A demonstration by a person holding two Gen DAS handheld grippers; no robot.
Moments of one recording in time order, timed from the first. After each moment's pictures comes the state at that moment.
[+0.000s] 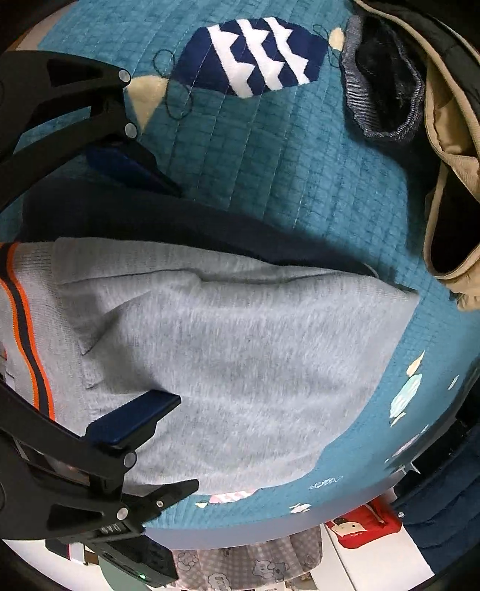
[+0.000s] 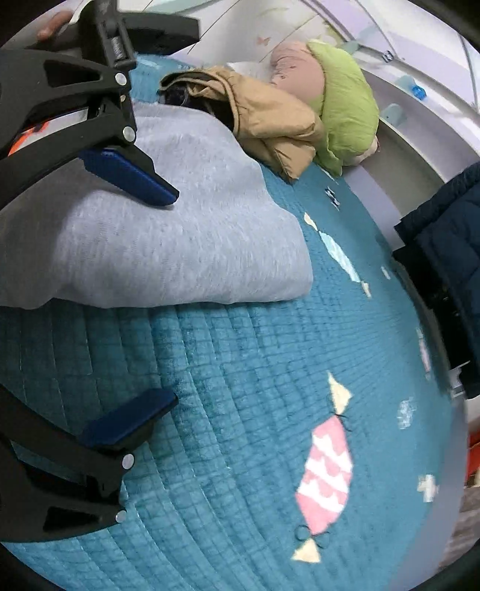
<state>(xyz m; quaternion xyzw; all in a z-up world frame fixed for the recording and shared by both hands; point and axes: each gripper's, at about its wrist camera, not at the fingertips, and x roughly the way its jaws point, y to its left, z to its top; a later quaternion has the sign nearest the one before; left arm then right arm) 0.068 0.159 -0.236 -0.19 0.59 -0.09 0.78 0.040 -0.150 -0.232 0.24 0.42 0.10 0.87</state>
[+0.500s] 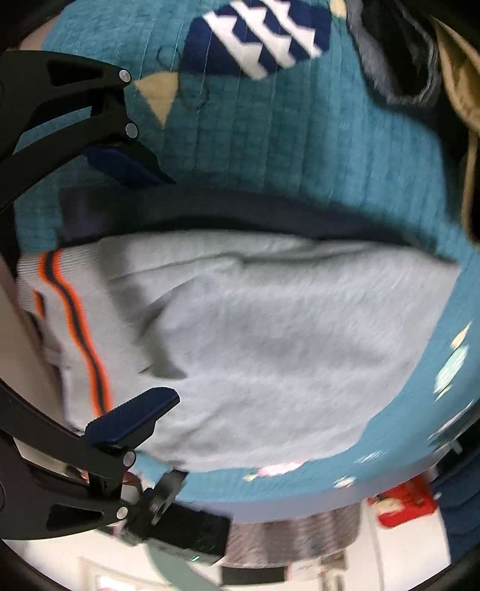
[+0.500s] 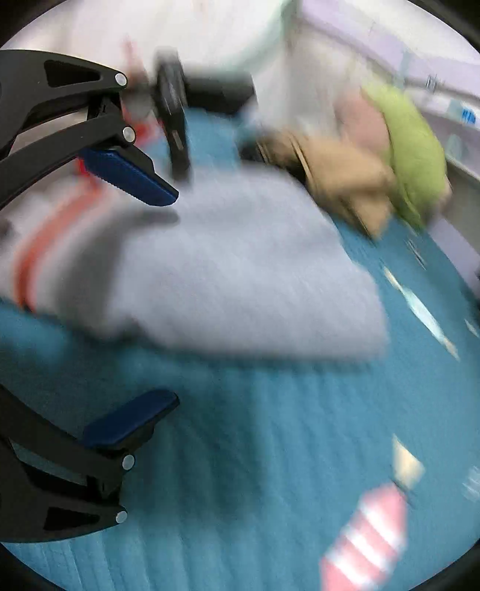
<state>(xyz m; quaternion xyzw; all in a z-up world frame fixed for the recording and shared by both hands) 0.074 0.169 -0.237 -0.19 0.67 -0.20 0.69 0.041 -0.163 -0.237 0.32 0.57 0.38 0.66</state>
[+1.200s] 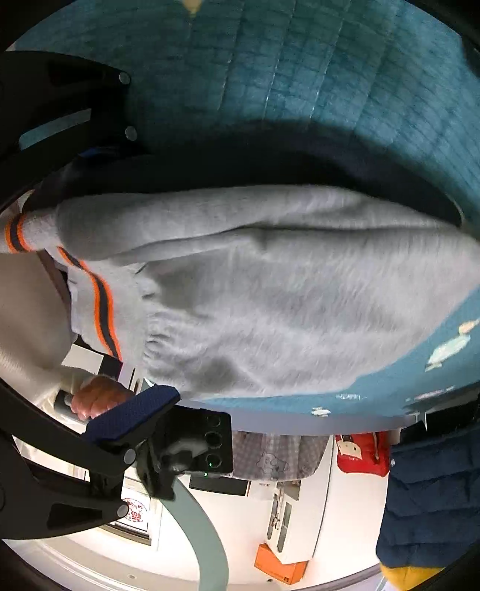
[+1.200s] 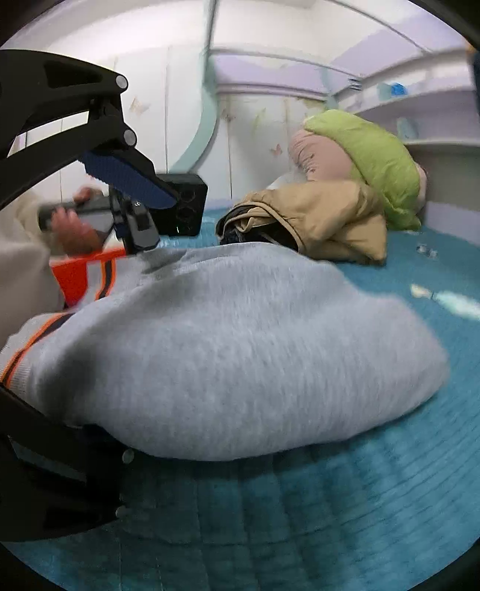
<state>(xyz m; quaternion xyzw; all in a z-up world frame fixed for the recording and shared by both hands) 0.063 0.180 -0.258 -0.39 0.63 -0.28 0.61 0.060 -0.151 -0.227 0.40 0.57 0.32 0.64</state>
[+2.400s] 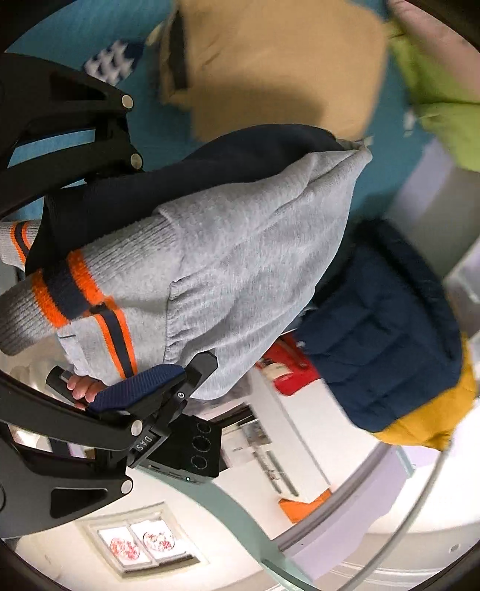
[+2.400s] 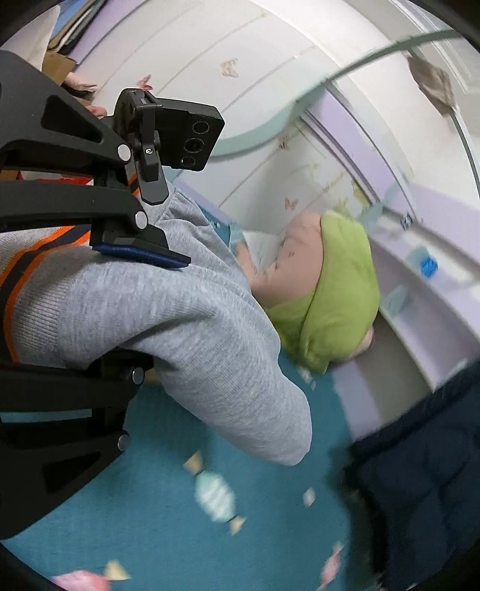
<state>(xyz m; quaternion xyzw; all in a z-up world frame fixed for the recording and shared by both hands) 0.072 0.243 -0.006 -0.31 0.39 -0.29 0.82 0.121 -0.049 0.001 0.21 0.33 0.44 0.81</state>
